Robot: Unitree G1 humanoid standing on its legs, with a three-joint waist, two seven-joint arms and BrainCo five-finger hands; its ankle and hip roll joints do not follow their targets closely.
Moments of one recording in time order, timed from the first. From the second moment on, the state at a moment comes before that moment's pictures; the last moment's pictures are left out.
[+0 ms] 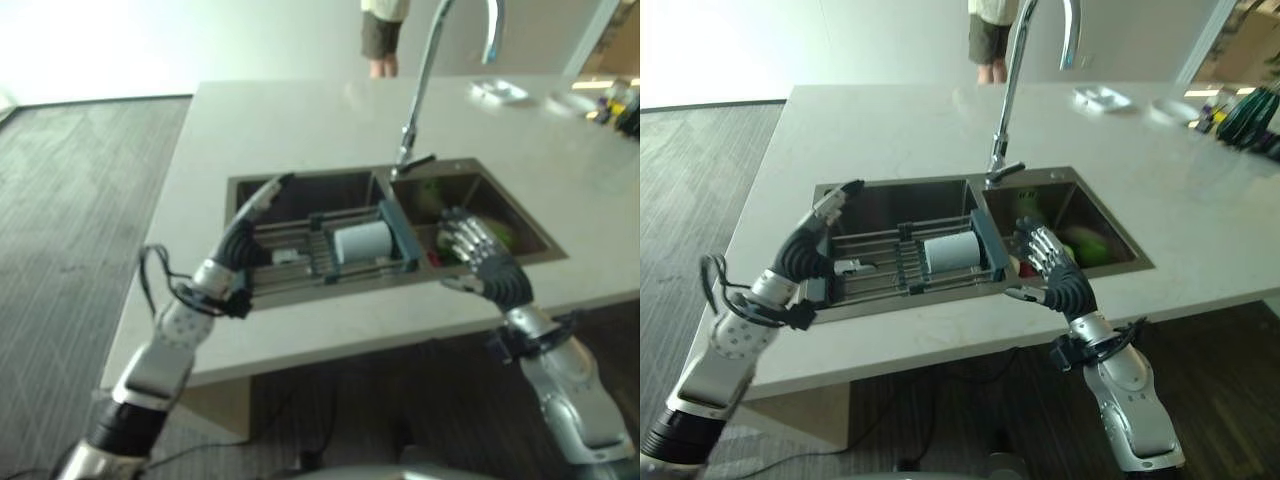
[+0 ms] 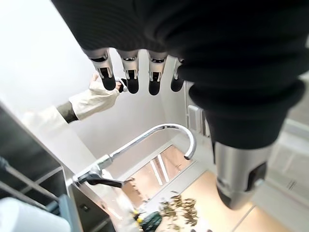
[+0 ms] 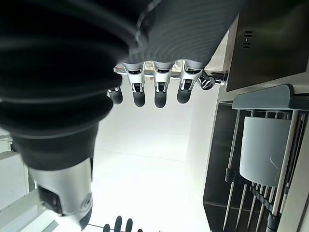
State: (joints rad) left arm -0.10 0.63 -0.07 -0.22 -0.03 -0.21 -0.04; right arm 0.08 -0.46 0.04 -0.33 0.40 -0.08 0.21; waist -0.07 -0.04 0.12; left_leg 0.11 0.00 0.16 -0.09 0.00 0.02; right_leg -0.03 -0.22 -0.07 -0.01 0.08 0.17
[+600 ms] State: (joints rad) left arm -0.37 0.73 -0.25 0.20 0.04 0.12 -0.19; right arm 0.04 -0.57 -0.01 -0.32 0.41 -0.03 0.26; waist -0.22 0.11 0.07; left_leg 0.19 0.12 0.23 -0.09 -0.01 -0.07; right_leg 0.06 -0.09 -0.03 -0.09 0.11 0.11
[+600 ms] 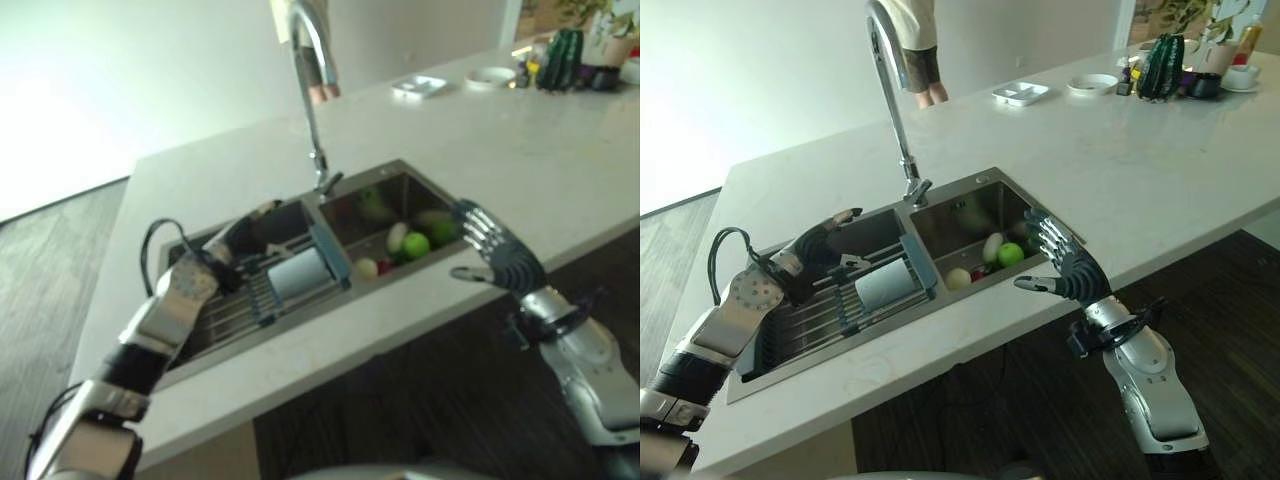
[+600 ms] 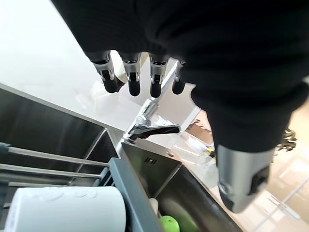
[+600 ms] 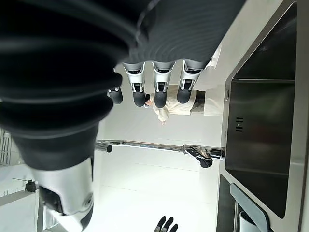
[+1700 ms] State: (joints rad) left arm -0.45 0.66 -0.35 0.69 0.18 0.19 -0.20; right arm 0.04 -0.60 -0.01 -0.32 0.41 -0.01 0.34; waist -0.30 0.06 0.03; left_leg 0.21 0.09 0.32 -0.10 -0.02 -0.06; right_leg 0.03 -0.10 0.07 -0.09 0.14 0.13
